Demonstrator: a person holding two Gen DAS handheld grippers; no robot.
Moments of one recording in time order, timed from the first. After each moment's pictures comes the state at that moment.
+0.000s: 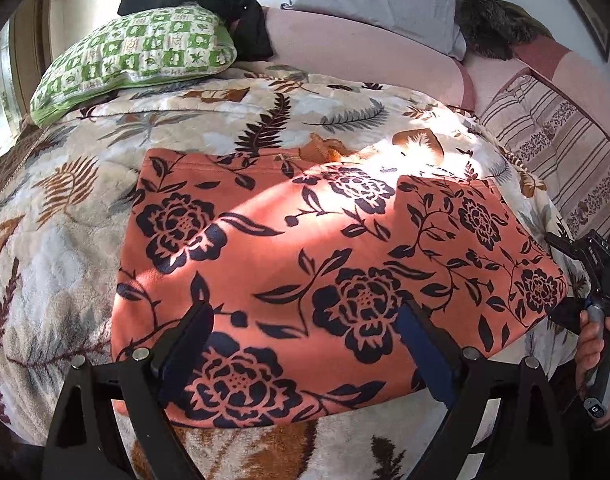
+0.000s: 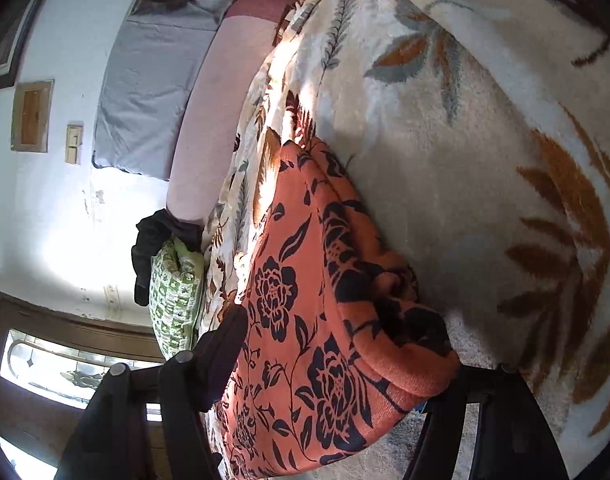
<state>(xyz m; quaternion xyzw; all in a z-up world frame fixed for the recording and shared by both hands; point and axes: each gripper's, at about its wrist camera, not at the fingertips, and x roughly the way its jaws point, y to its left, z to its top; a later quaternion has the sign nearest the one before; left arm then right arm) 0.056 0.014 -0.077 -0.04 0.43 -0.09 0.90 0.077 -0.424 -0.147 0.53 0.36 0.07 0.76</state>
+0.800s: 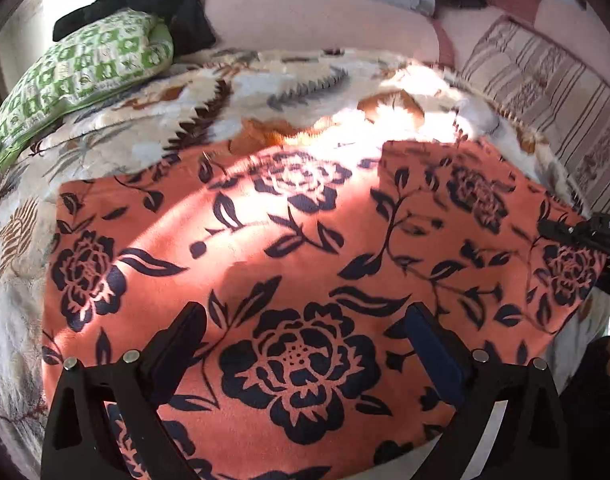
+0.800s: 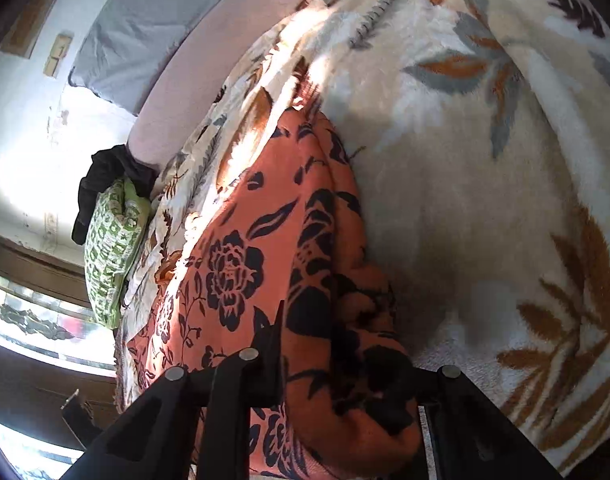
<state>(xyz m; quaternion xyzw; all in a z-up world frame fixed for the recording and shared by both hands) 0.095 -0.039 -0.094 0.01 0.44 -0.11 0.89 0.107 -0.396 -0.127 0.37 0.45 0.05 0.81</state>
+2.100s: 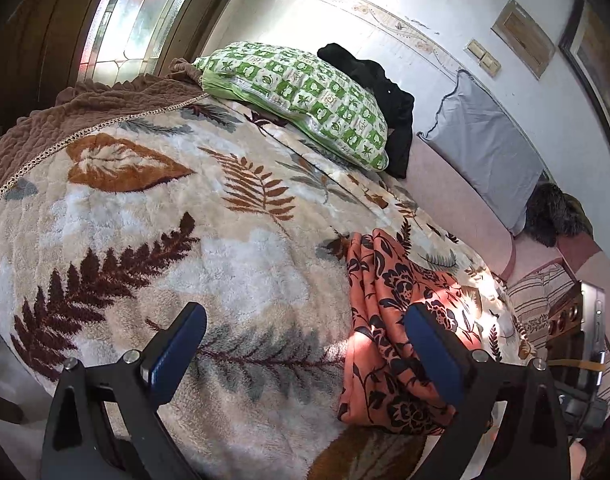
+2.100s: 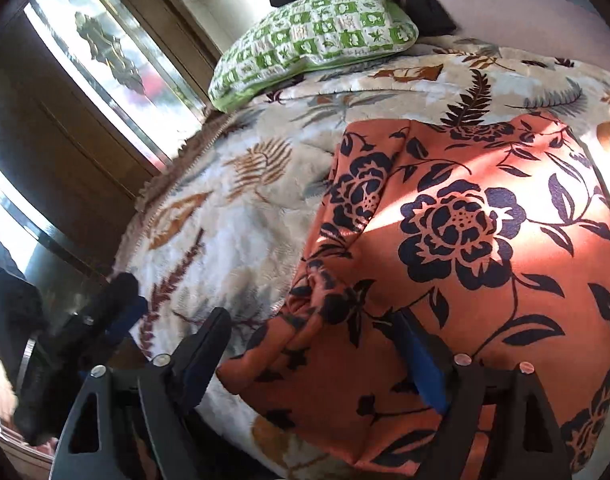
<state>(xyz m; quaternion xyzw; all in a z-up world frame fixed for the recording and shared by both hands) -0.030 0.227 -0.082 -0.28 0.29 0.03 0.91 0.078 -0.006 -0.092 0.09 0.46 0.32 0.82</state>
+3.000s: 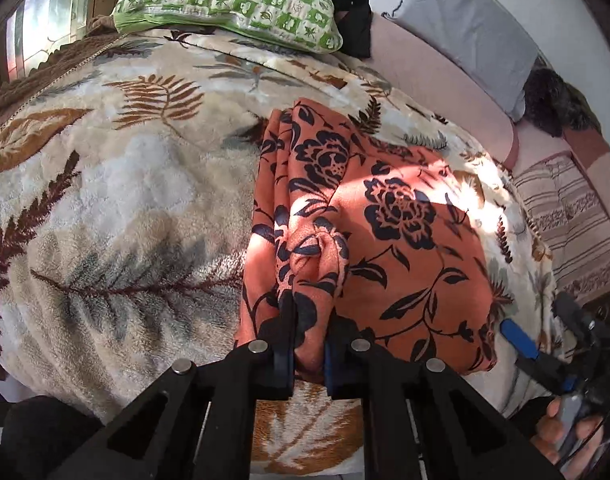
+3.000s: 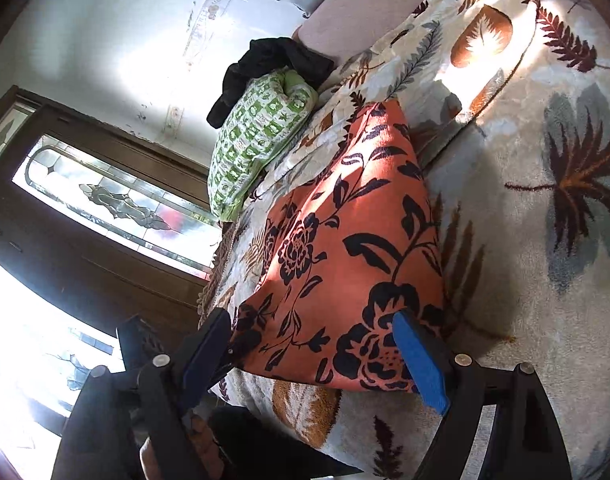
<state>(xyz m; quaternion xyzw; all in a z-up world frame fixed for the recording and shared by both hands) 0.023 0.124 -0.109 -0.19 0.46 -0.03 0.86 0.054 -0.198 -0.114 0.35 0.41 0.30 0.78</state>
